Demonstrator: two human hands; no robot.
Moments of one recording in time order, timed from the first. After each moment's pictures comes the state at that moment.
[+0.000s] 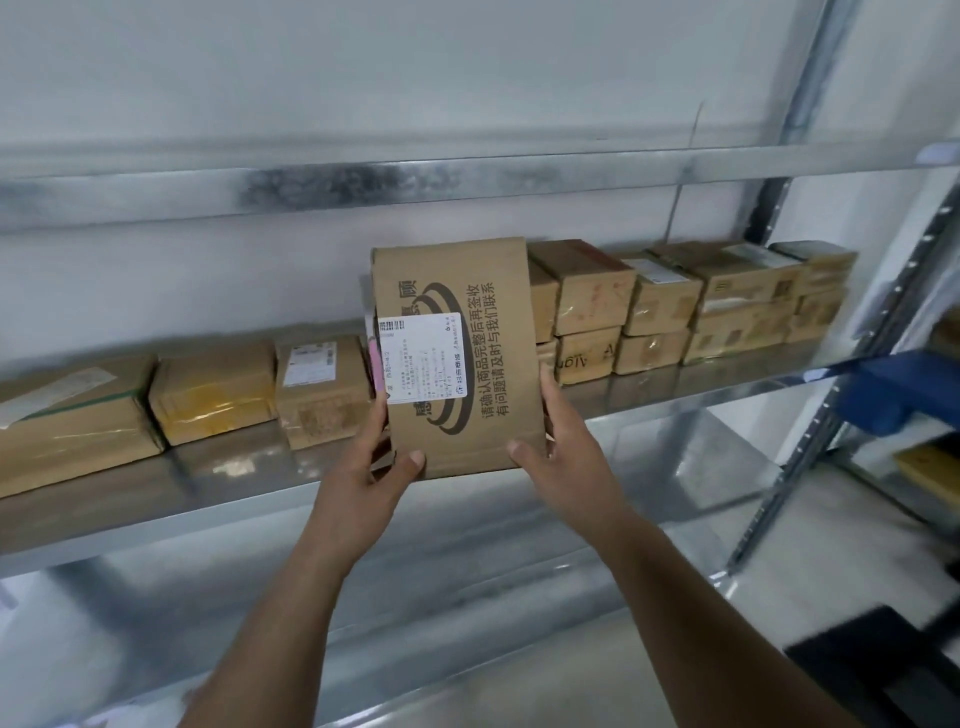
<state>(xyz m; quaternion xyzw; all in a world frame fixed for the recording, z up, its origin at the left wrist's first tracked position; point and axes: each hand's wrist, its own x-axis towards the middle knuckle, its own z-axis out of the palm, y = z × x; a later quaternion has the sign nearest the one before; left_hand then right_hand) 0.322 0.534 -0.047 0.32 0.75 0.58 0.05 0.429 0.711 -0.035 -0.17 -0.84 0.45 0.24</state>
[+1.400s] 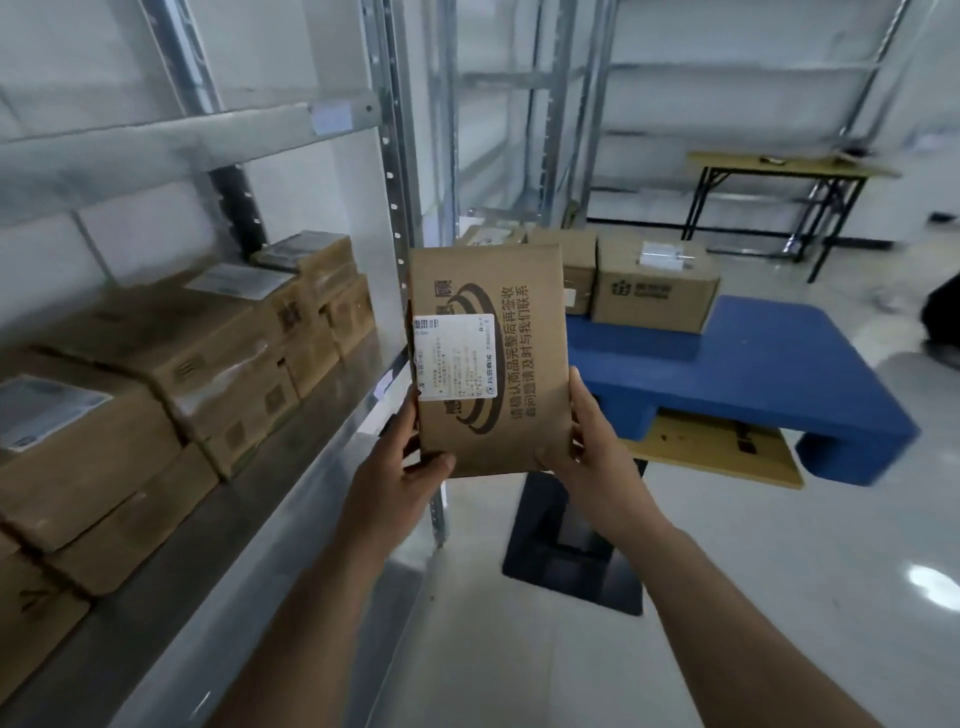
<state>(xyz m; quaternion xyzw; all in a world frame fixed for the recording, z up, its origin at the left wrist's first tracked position) 0.458 1.084 -0.065 0.65 0.54 0.42 0.33 0.673 1.090 -0.068 -0.55 -0.66 0.31 0.40</state>
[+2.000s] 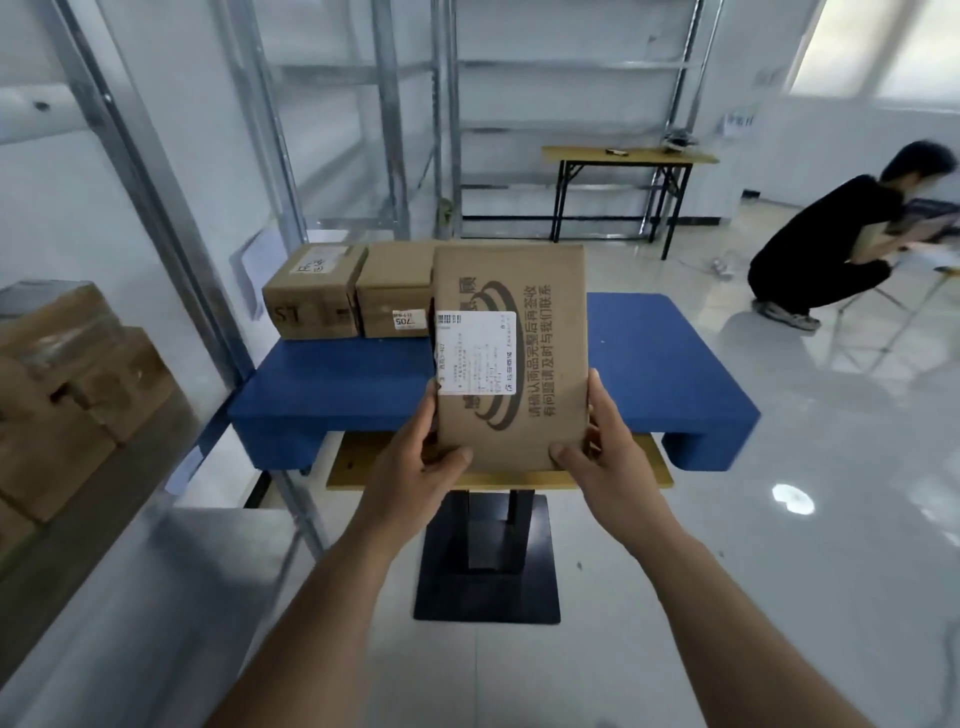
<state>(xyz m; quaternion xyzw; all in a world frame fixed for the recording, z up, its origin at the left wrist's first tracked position) 0.639 1.200 -0.078 0.73 0.42 0.37 0.39 0.838 1.138 -0.077 -0.62 -0.54 0.27 0.50</state>
